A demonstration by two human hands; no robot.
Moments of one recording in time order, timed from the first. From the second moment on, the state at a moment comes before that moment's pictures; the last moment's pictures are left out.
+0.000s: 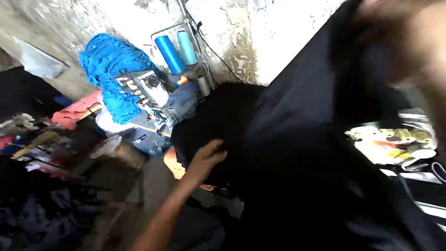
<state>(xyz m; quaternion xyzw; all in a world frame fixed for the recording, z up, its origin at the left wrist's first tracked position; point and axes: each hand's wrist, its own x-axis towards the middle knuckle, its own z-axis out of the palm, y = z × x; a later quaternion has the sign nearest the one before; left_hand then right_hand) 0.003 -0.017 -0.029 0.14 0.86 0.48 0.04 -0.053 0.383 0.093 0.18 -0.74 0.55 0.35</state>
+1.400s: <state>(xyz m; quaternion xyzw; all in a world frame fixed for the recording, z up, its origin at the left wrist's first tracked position) -0.151 0.145 -0.218 0.34 0.91 0.19 0.12 -0.110 0.317 -0.242 -0.11 -0.80 0.56 -0.17</state>
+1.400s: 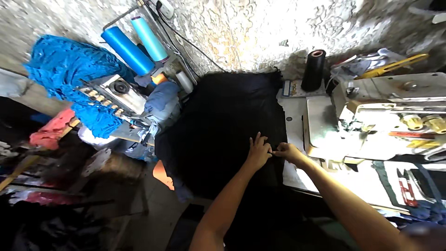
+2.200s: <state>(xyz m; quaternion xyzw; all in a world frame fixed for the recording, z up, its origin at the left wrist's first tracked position) -0.140 0.112 -0.108 0.38 0.87 0.19 0.25 -0.059 0.274 -0.185 -0.18 -0.54 0.82 0.00</state>
